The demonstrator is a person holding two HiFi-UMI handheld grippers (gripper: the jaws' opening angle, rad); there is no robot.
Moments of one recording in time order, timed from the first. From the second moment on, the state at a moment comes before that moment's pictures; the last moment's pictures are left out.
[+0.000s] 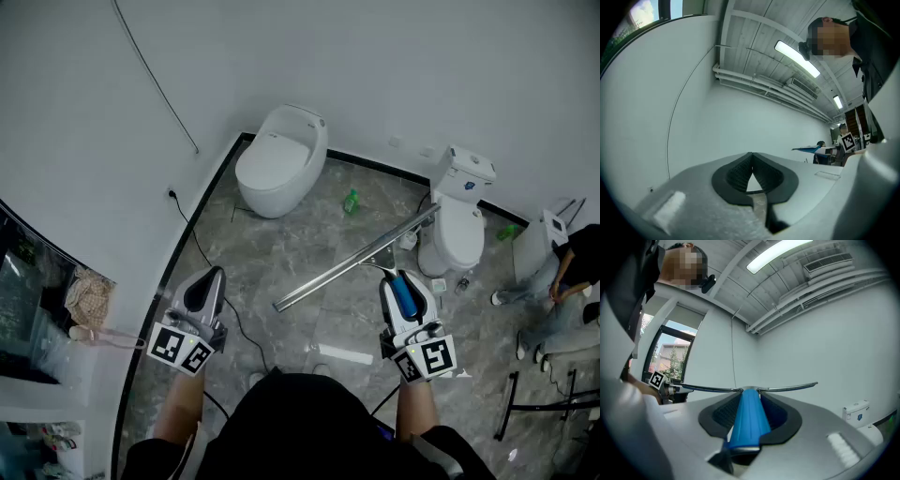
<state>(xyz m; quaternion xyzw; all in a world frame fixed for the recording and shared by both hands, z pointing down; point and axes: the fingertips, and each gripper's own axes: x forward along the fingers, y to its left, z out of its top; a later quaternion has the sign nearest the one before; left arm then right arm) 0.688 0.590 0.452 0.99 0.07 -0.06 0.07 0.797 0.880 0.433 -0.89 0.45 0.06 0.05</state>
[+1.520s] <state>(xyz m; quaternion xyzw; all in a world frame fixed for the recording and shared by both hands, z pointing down) 0.638 0.617 0.452 1.00 -0.05 -0.06 0.04 0.806 0.845 0.453 -0.81 0.58 0.02 0.06</state>
